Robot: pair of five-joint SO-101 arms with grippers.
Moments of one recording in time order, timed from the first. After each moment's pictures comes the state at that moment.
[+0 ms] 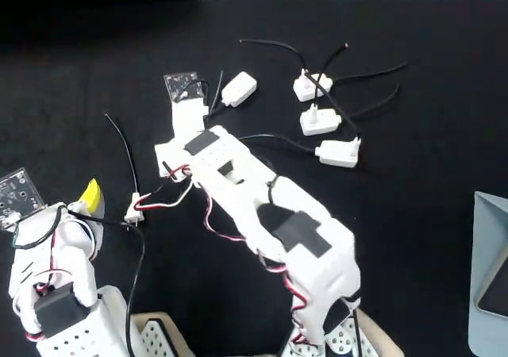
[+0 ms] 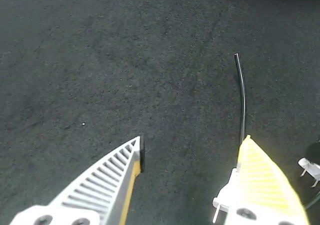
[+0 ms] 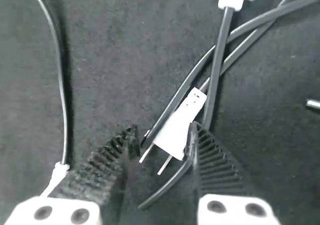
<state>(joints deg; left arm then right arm) -33.3 -97.0 75.8 67.5 1.6 -40.0 23.5 7.1 43.0 -27.9</state>
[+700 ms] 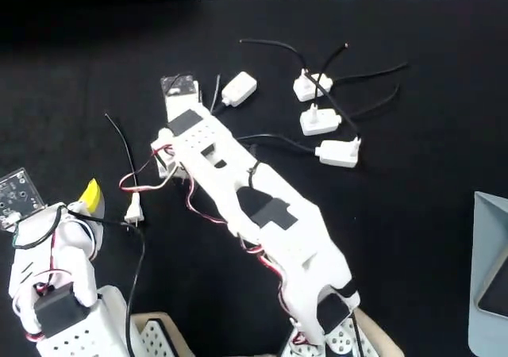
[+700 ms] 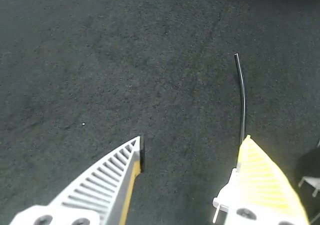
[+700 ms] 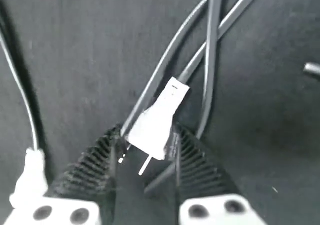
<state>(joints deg) -33.3 -97.0 75.8 67.5 1.6 -40.1 38.8 -19.1 71.0 -29.1</state>
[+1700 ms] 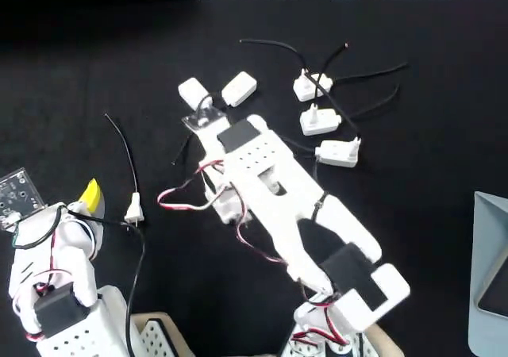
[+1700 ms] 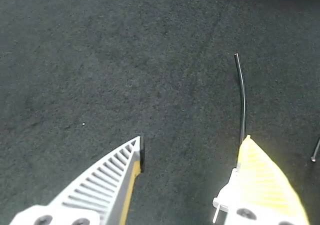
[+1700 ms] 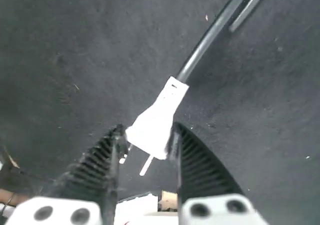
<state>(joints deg) -33.3 -97.0 75.8 67.5 1.6 -35.3 0.8 17.1 88.0 -3.9</state>
